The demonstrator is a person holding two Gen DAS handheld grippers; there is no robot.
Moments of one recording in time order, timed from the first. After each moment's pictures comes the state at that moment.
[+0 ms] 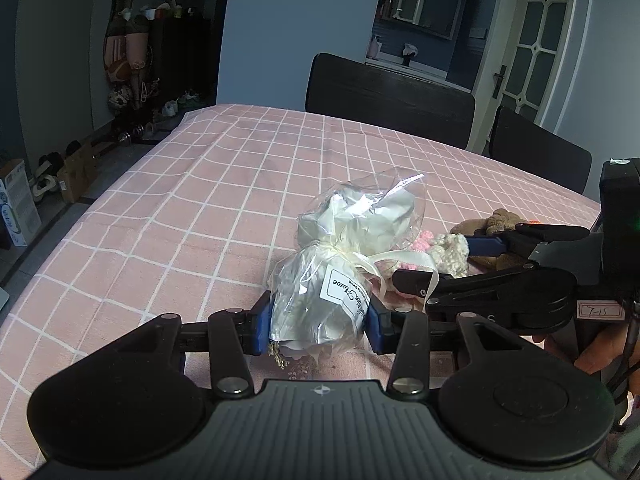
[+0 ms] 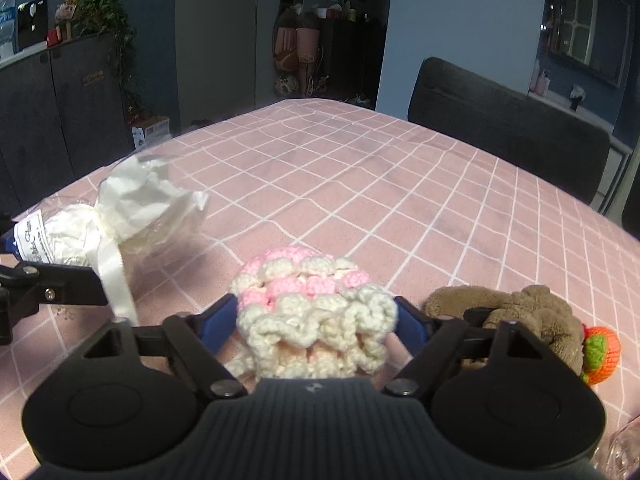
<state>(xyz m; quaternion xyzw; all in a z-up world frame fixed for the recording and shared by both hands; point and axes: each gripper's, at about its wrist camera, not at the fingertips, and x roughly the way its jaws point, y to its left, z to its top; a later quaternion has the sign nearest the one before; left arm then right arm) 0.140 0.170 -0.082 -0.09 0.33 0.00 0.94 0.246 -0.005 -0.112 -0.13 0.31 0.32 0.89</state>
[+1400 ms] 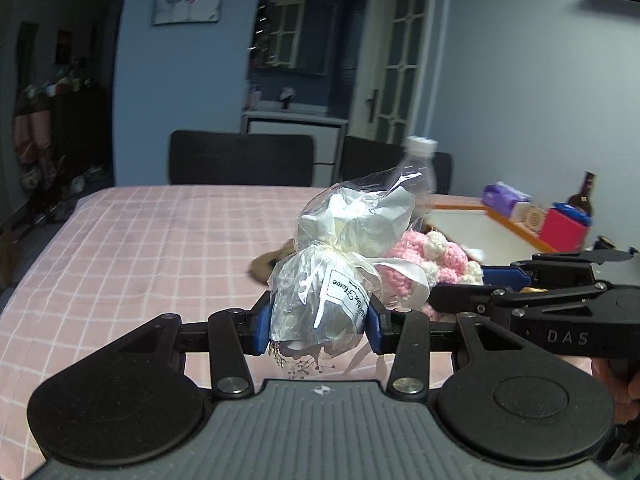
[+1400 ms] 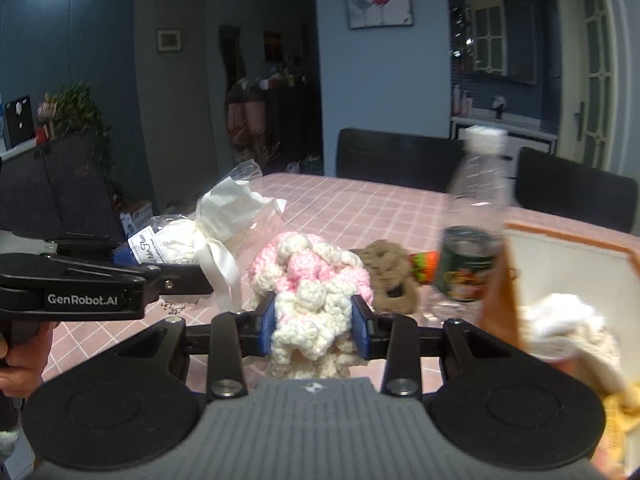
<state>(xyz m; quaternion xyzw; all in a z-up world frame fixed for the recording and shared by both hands) 0.043 0.038 -0.003 -0.03 0.24 -0.16 0.96 0.041 -0.175 0.001 -0.02 0.25 0.26 0.93</state>
